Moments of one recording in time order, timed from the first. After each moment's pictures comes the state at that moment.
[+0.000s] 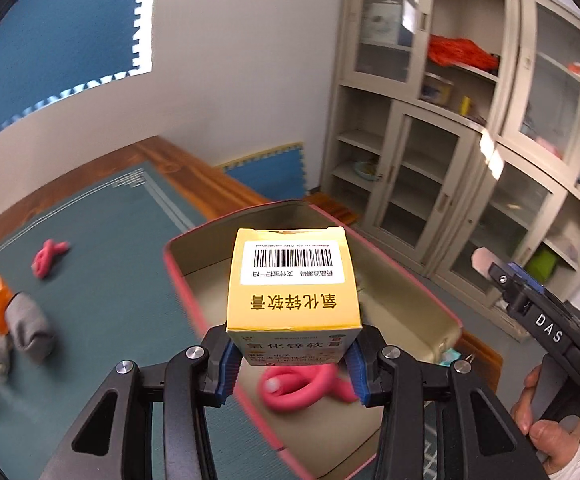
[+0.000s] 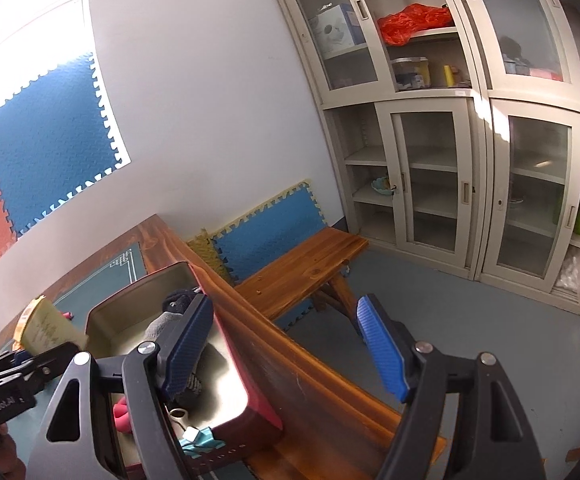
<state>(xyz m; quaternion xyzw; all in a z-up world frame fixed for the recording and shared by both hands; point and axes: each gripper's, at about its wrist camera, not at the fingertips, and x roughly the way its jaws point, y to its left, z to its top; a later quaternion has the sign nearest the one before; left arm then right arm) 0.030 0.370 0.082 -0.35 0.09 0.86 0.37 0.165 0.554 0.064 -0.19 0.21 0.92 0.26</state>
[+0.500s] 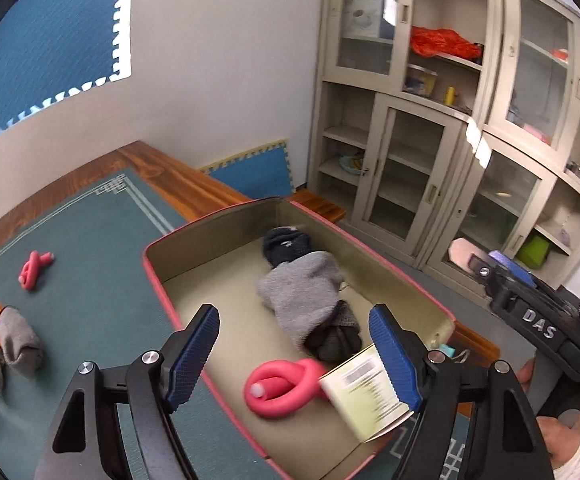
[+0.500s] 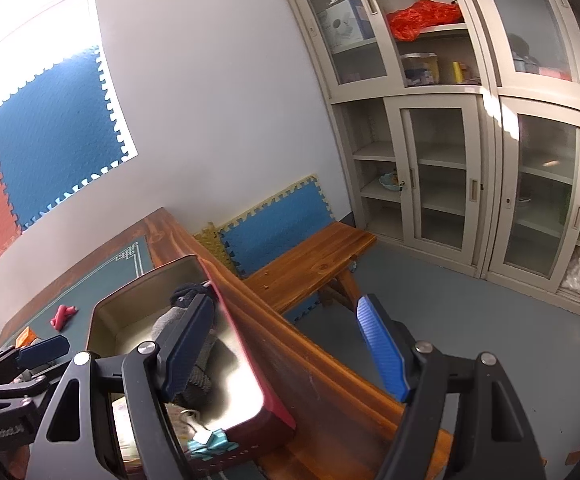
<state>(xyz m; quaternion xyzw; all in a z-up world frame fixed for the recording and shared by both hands) 0.025 0.368 0.077 -0.35 0.10 0.86 0.37 0.156 0.544 0.064 -0.20 0.20 0.93 0.24</state>
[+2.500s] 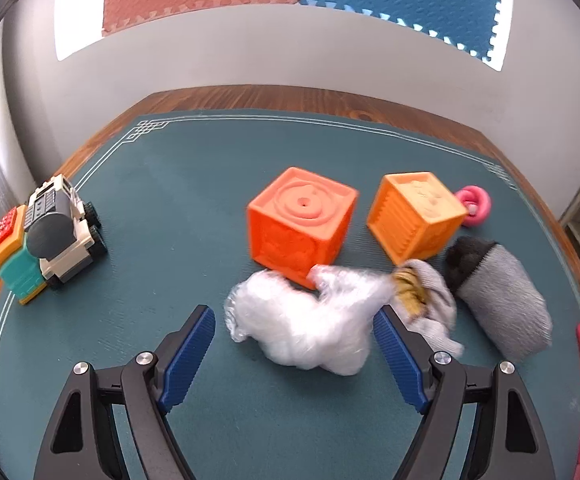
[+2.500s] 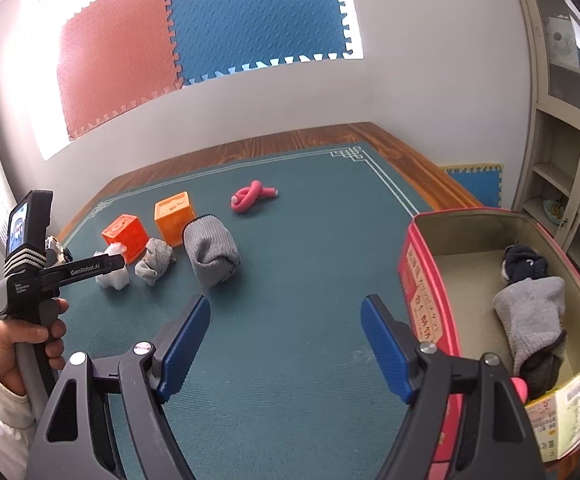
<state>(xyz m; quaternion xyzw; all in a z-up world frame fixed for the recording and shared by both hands) -0.113 -0.001 0.006 -0.42 -0.06 0.91 -0.04 0.018 0.302 0.047 -0.32 0.07 0.94 -0.04</state>
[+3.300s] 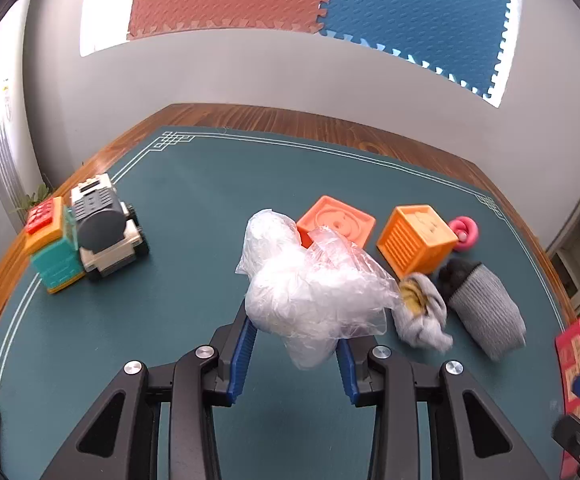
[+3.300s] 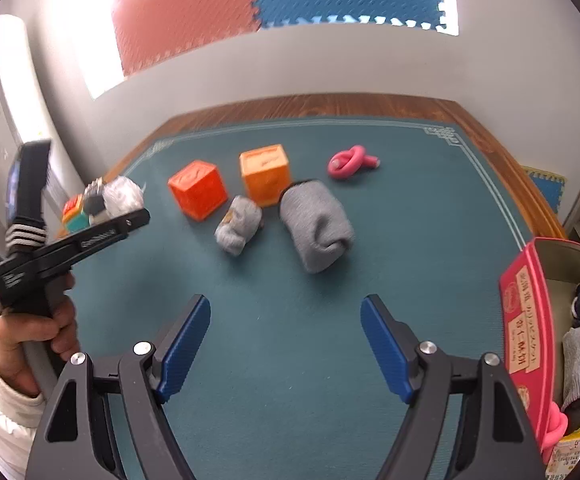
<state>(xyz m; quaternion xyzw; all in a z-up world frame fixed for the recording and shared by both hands) -0.075 -0.028 0.036 -0.37 -0.10 0.92 -0.02 -0.022 0.221 0.053 -0.40 0.01 0.90 -0.15</state>
